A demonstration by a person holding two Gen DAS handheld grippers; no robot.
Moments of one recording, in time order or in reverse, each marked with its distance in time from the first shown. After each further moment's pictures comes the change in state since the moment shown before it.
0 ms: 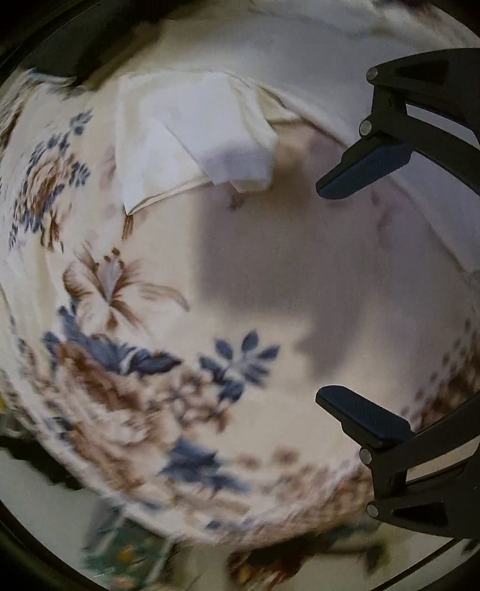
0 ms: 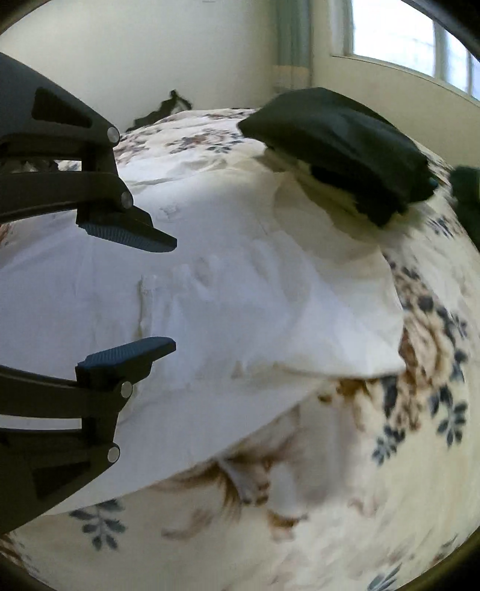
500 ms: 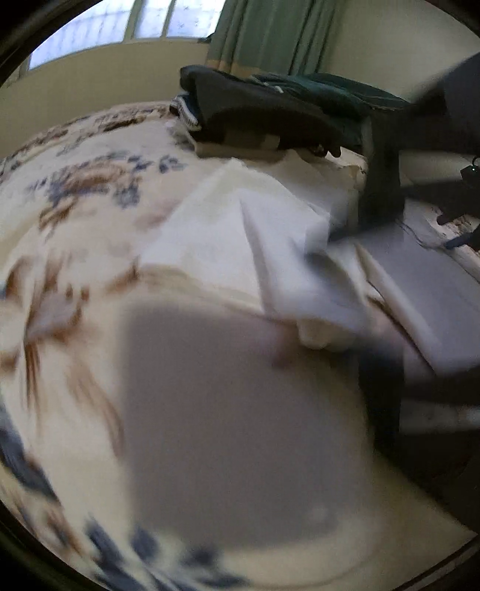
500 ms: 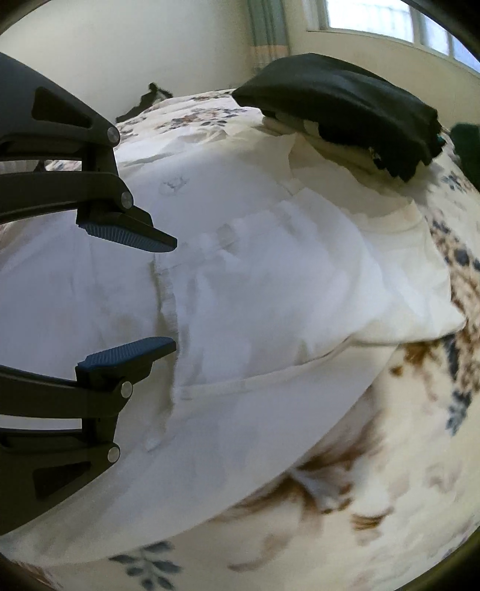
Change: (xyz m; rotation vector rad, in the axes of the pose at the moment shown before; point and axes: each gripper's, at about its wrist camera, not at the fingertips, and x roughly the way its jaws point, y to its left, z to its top) left arm 0.068 0.006 0.043 -0.494 0.120 -0.764; right arm 0.048 -0.010 -0.026 0.138 0.003 -0.034
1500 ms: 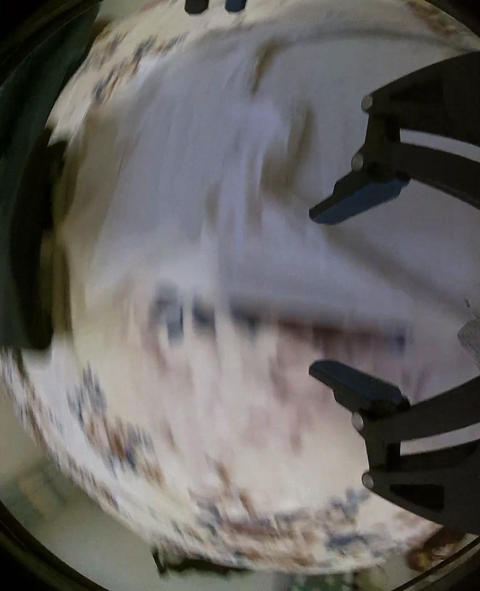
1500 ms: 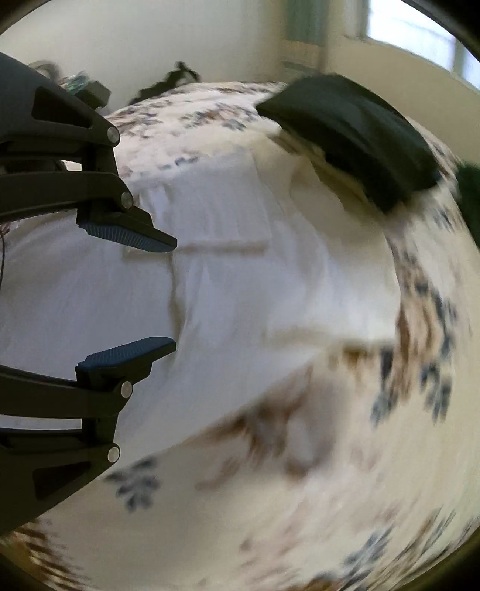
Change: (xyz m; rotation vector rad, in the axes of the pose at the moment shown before) left arm 0.015 -0.085 -0.160 1.147 -0.105 0.711; right arm -0.062 0.041 0.001 -0.220 -0.003 -0.064
